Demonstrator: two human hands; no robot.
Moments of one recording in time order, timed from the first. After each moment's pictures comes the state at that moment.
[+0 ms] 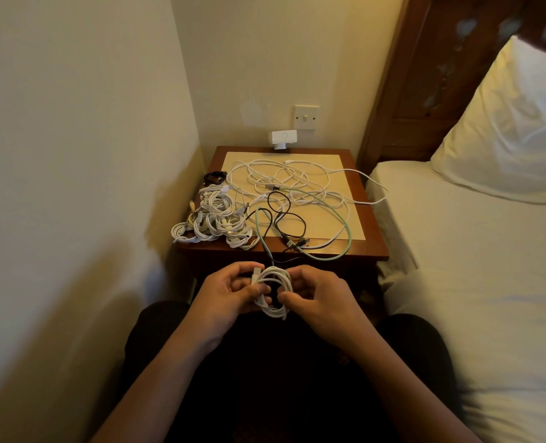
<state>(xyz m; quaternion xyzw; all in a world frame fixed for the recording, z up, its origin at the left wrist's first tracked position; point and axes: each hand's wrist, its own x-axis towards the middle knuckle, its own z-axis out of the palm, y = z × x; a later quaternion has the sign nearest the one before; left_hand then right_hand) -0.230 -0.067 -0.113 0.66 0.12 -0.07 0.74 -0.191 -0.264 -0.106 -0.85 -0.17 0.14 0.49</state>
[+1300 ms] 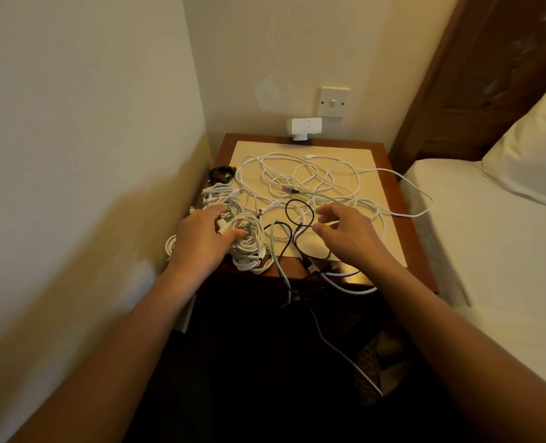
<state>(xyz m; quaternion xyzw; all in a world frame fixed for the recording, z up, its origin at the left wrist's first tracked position) -0.066 0.023 -0.124 0.93 0.15 0.13 0.29 0.017 -0.224 -0.125 -0.92 -0.11 0.06 0.38</state>
